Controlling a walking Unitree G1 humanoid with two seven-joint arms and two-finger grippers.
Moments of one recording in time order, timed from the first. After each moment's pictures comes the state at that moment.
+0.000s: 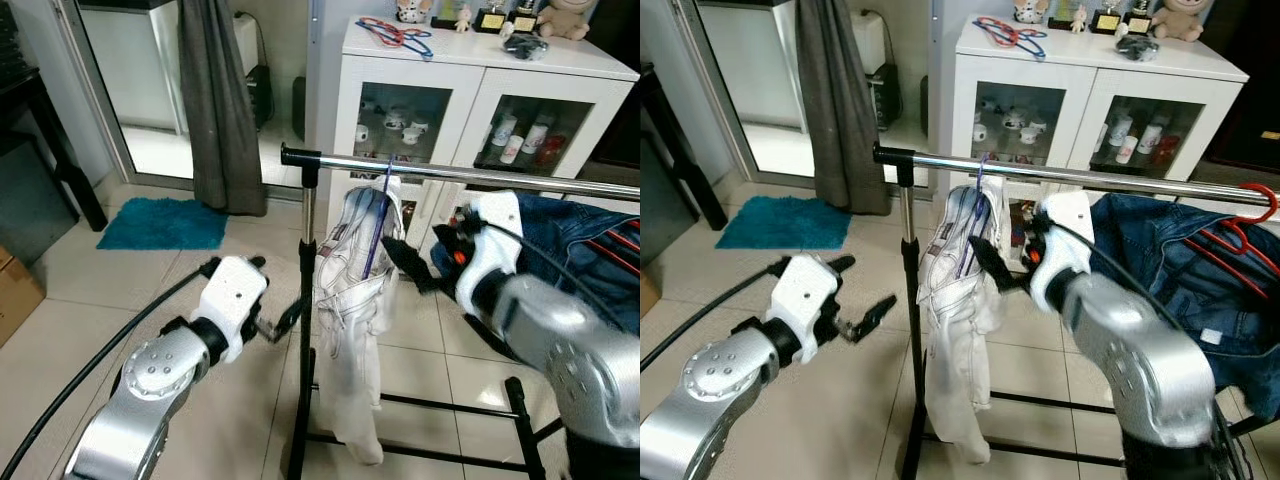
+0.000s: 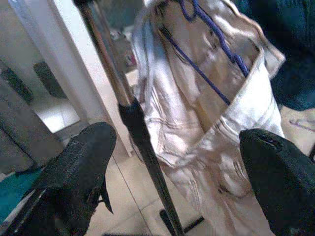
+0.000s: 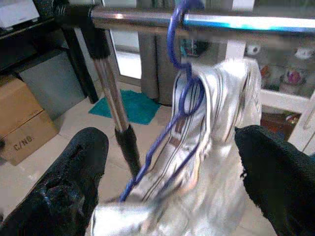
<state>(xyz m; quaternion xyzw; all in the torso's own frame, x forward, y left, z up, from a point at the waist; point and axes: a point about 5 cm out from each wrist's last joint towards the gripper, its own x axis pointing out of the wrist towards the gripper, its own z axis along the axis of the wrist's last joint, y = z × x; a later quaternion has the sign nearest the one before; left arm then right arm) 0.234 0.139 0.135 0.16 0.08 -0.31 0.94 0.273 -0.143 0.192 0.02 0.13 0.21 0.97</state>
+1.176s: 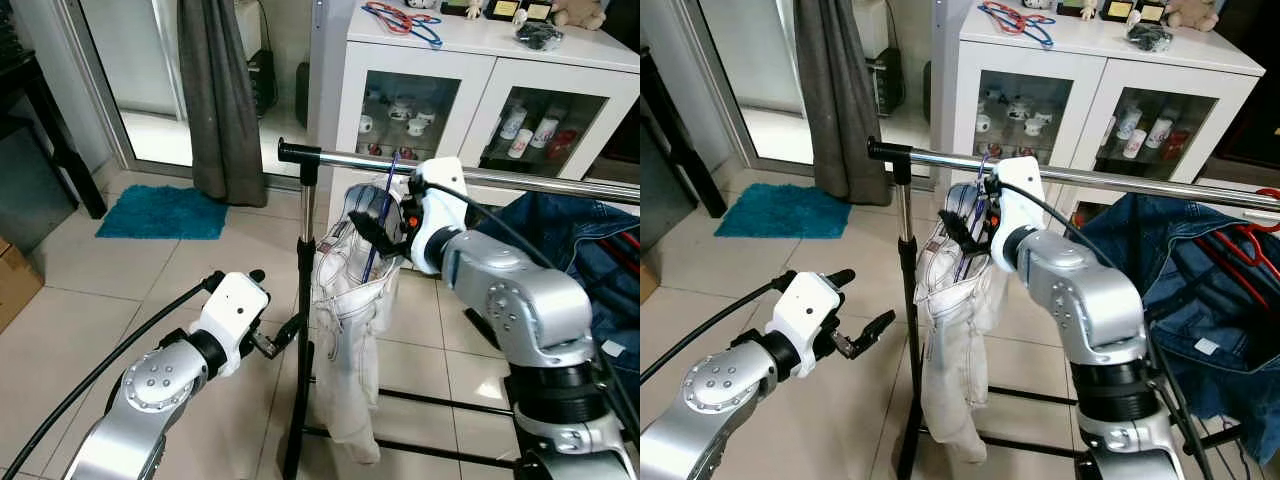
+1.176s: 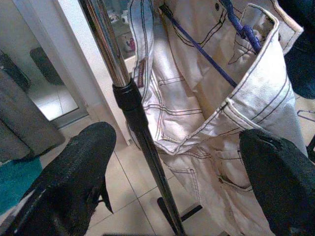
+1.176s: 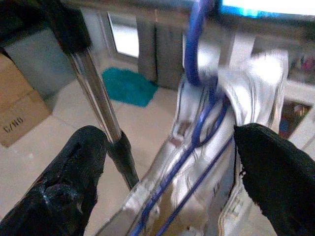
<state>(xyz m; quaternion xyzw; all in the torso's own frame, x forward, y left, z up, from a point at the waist) 0.230 0.141 0.128 0.17 0.09 -0.30 0.93 0.315 -0.109 0.187 0.00 0.17 0.21 0.96</state>
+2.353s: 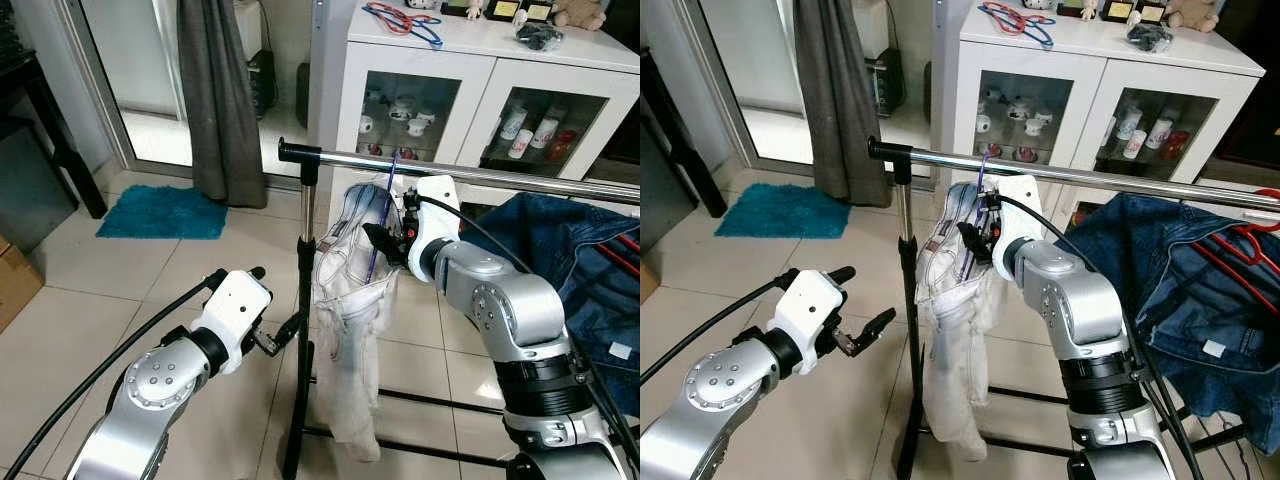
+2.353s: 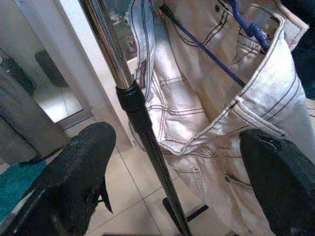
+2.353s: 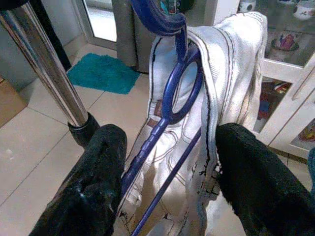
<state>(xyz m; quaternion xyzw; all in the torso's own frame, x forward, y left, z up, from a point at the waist) 0.231 0.140 0.129 0.18 0.09 -0.30 0.93 0.325 -0.115 0.166 -0.01 0.19 0.17 0.97</state>
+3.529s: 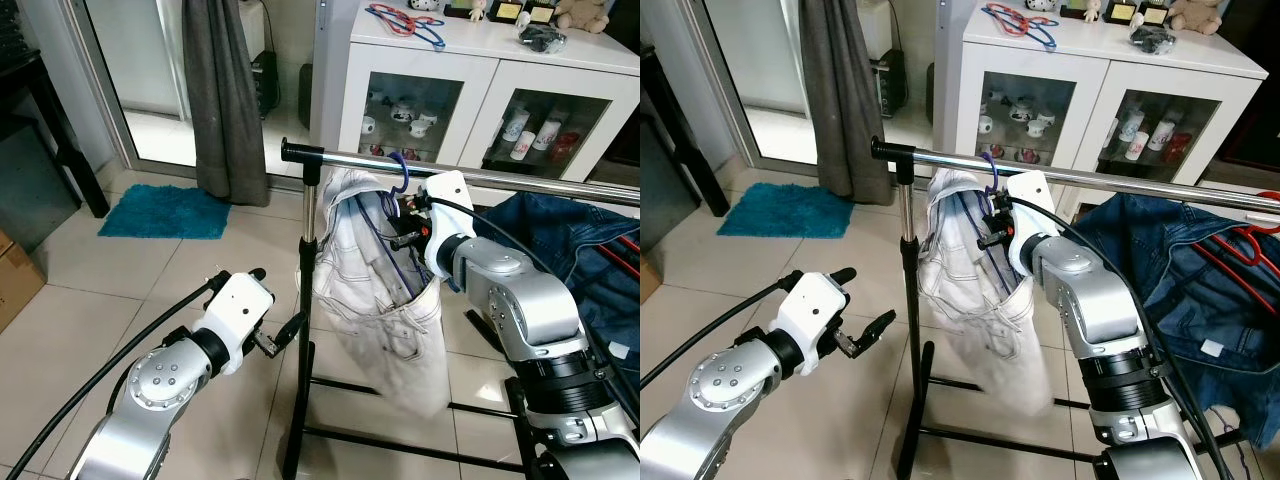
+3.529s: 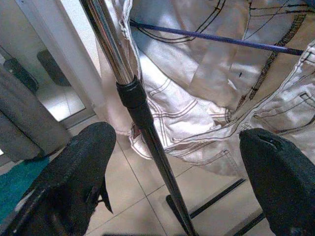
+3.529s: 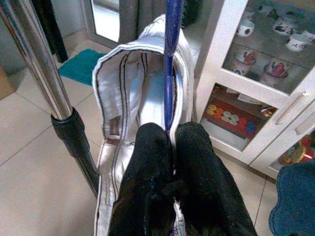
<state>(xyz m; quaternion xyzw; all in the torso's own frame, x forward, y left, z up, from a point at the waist) 0.232 0.139 0.125 0.19 0.09 -0.30 0.93 0.329 -0.133 0.169 -0.07 0.16 0.20 0.96</state>
